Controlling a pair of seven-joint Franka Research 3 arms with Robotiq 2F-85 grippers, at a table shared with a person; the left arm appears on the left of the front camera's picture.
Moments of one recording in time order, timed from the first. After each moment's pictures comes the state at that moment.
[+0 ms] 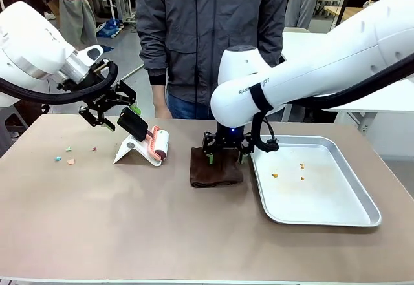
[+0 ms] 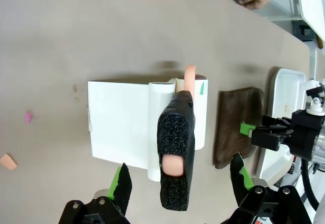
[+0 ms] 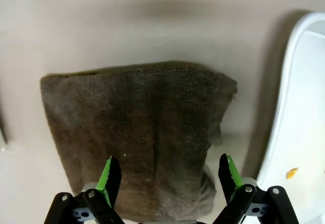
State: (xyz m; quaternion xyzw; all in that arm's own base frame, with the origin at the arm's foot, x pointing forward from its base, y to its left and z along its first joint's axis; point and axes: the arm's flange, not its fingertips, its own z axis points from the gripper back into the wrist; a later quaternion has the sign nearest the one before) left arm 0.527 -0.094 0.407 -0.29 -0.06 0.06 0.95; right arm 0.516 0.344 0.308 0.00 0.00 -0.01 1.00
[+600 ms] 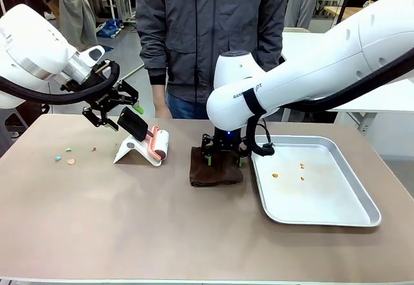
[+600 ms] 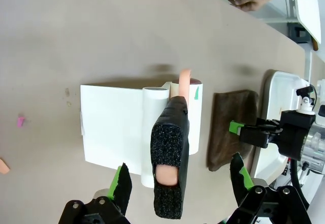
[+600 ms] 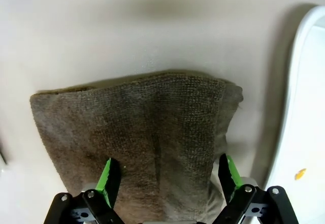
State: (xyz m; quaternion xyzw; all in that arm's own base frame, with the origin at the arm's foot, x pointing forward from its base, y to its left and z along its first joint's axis) left arm 0.532 -0.096 0.404 -0.30 -0.06 0.06 0.95; right arm 0.521 0.348 0.298 -0.01 0.01 -0.04 1.00
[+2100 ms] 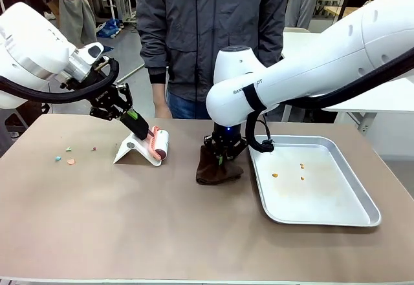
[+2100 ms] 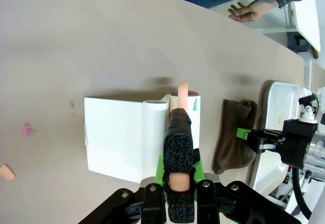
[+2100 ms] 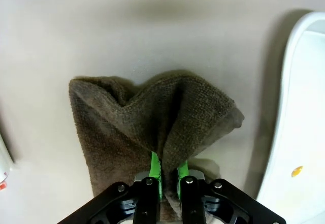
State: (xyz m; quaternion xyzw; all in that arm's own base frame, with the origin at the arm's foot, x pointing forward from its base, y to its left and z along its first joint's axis) left arm 0.535 -0.095 0.409 -0.30 -0.09 0.07 0.95; right arm 0.525 0.349 0.308 0.00 0.00 -0.04 1.00
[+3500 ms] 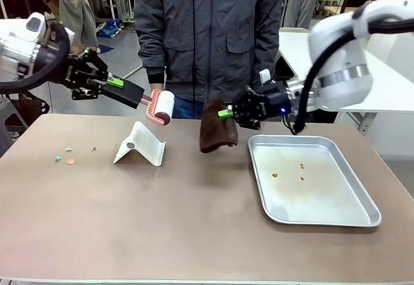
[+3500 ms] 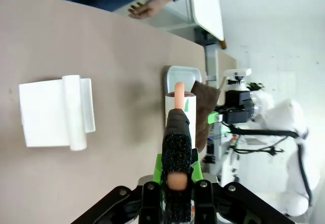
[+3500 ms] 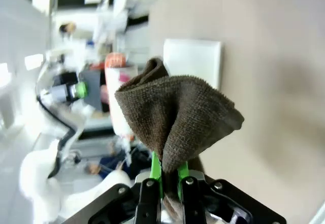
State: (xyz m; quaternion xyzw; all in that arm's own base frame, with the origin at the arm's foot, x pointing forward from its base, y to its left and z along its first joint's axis) left arm 0.484 -0.031 0.466 -0.52 -0.11 0.03 0.85; right arm 0.502 0.206 0.370 0.58 0.00 0.02 0.81
